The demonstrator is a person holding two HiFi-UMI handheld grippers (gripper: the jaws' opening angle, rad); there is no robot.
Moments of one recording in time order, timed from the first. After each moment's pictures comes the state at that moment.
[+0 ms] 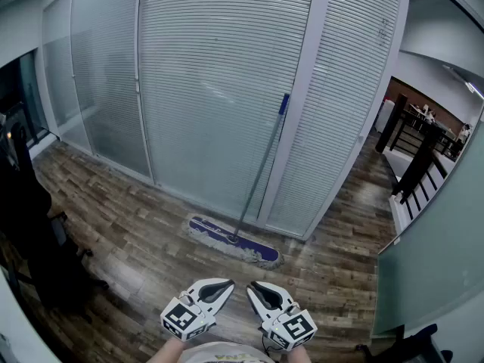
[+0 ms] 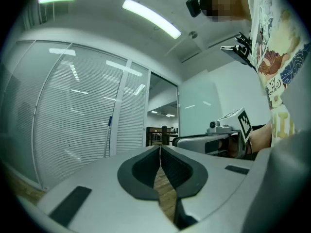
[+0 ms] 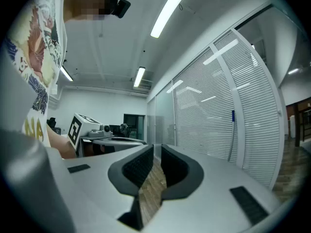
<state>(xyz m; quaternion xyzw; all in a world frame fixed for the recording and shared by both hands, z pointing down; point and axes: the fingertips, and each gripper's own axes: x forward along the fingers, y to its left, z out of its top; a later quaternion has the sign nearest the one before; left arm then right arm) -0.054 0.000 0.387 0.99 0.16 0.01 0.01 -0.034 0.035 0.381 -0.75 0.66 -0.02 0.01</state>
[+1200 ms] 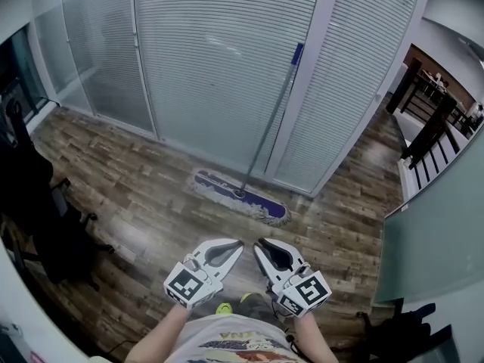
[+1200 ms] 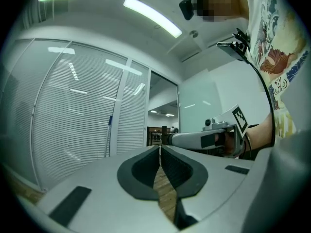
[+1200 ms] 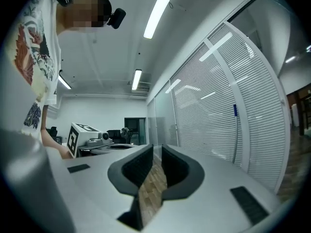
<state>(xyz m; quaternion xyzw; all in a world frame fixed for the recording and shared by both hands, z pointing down) -0.025 -0.023 0.394 0.99 0.16 0.01 0.00 -0.004 0.000 0.382 -0.74 0.67 -0.03 0.04</state>
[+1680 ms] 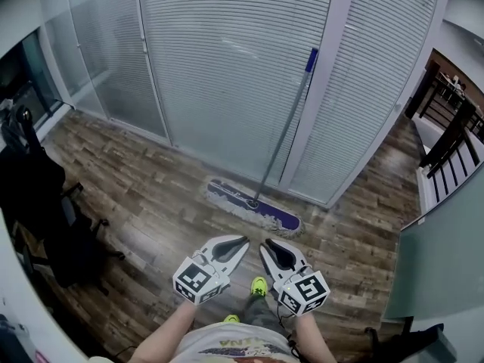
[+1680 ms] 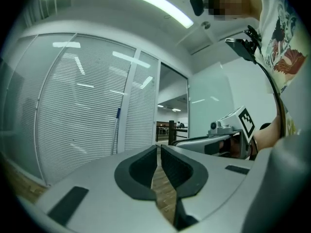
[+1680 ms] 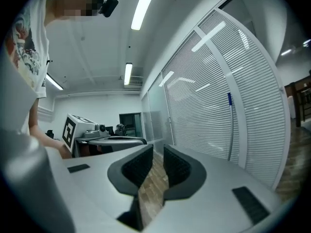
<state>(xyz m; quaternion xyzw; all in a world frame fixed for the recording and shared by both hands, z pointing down) 0.069 -0.077 0.419 0.99 0.13 0.05 0.02 0.090 -0.047 0.422 -0.75 0.66 -0.08 0.04</state>
